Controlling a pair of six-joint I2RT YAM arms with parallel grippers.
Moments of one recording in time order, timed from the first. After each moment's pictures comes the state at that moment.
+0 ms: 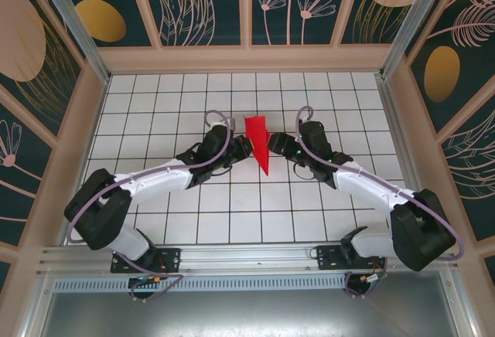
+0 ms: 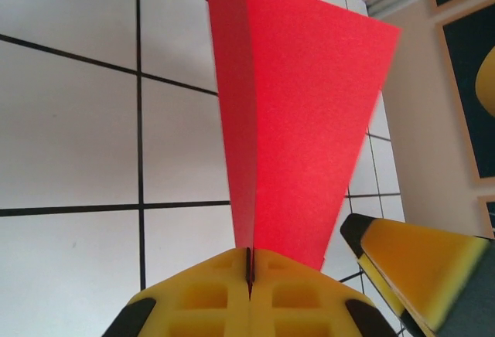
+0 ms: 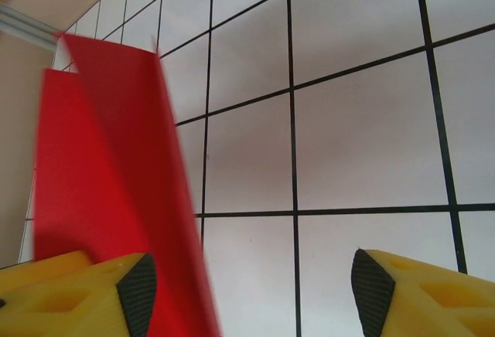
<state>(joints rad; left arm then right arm) -0.77 1.55 0.84 0.17 0.03 -0.99 0.56 1.29 0.70 -0.03 -0.11 0.79</state>
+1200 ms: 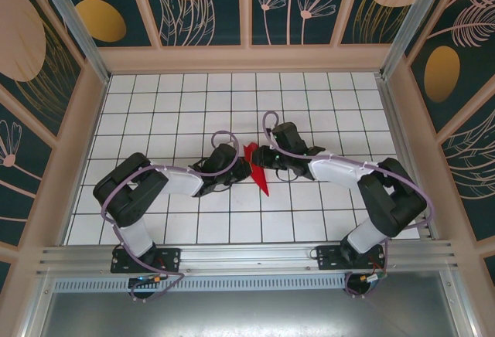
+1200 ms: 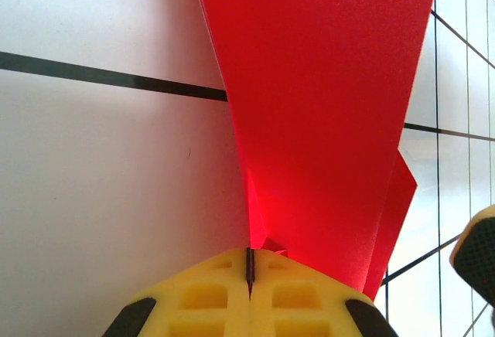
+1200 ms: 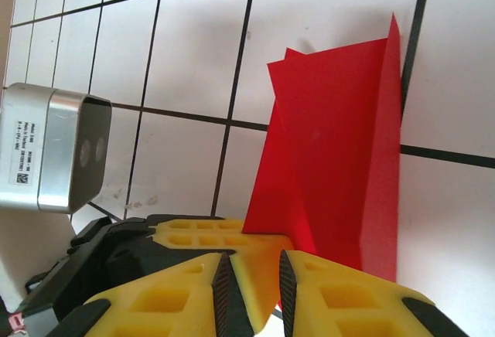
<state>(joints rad) -0.77 1.76 0.70 0.36 0.12 -1.03 0.67 1.57 0.82 -0.02 -0.28 0.68</state>
